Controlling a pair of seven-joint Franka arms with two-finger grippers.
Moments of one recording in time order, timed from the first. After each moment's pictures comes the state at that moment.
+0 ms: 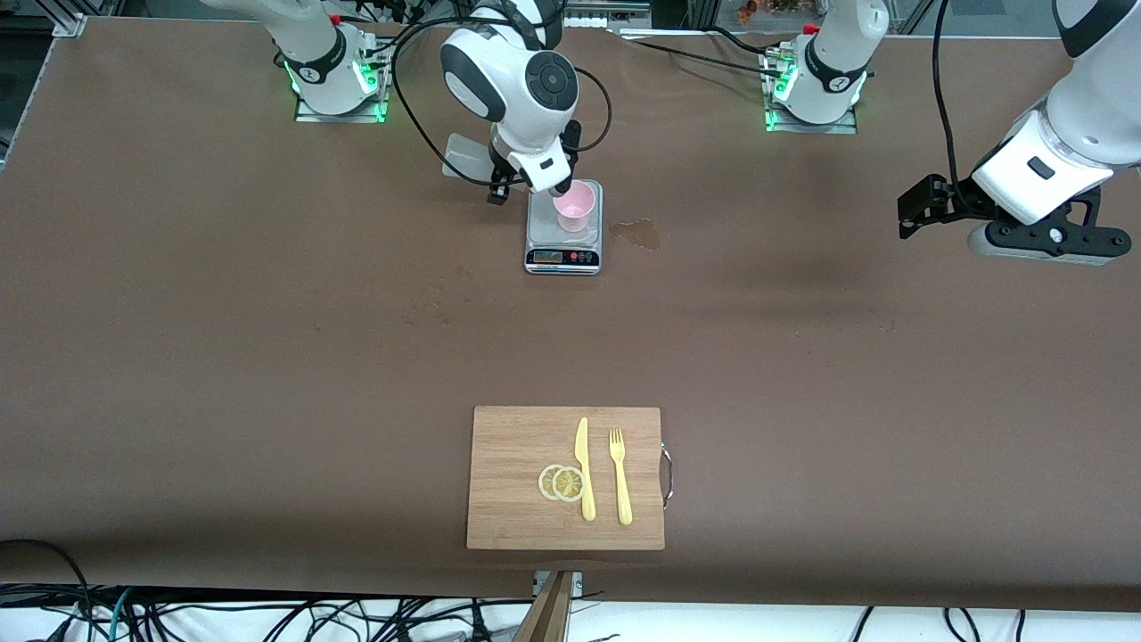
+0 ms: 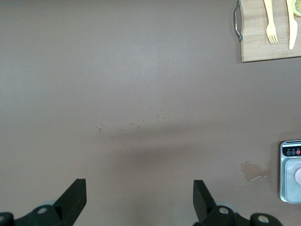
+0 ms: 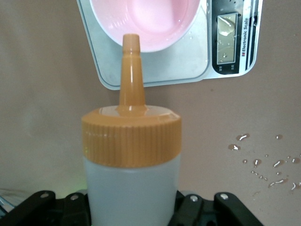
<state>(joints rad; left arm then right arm) 0.00 0.03 -0.13 -1.61 0.01 1.60 -0.05 0.76 0.31 0.18 -1.90 -0.10 1.81 -0.45</state>
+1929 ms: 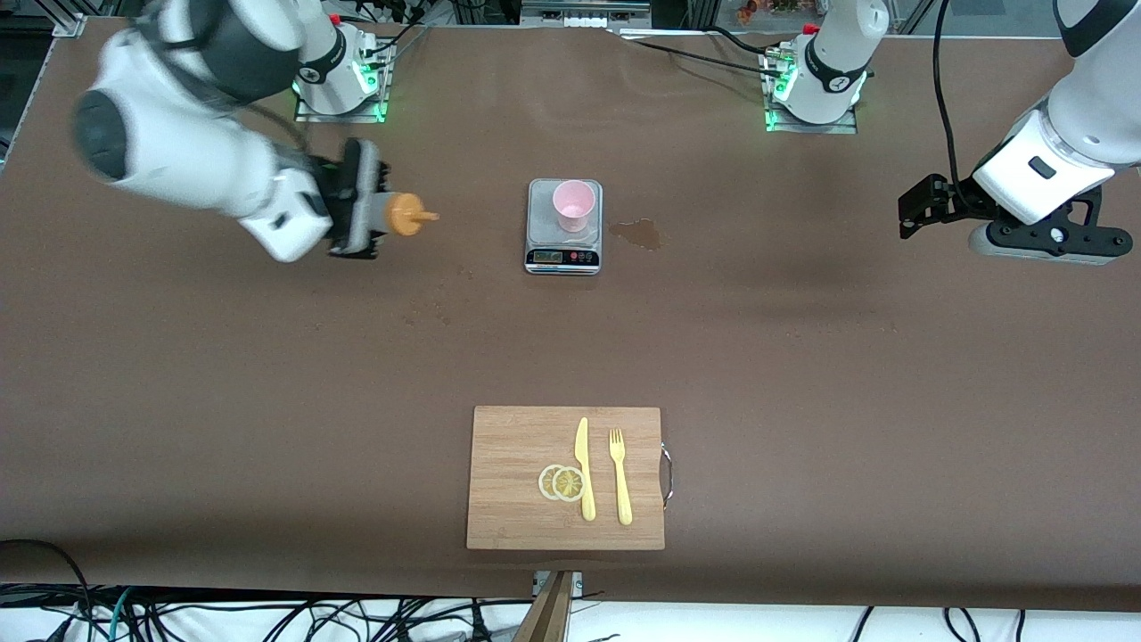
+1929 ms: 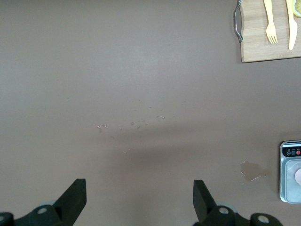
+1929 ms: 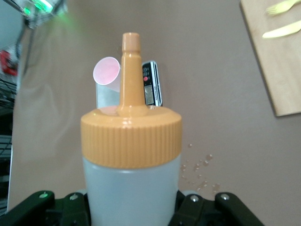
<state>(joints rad) 0.00 0.03 -0.13 -1.61 0.01 1.60 -0.05 0.49 0.11 -0.28 -1.79 0.54 1.69 -1.29</state>
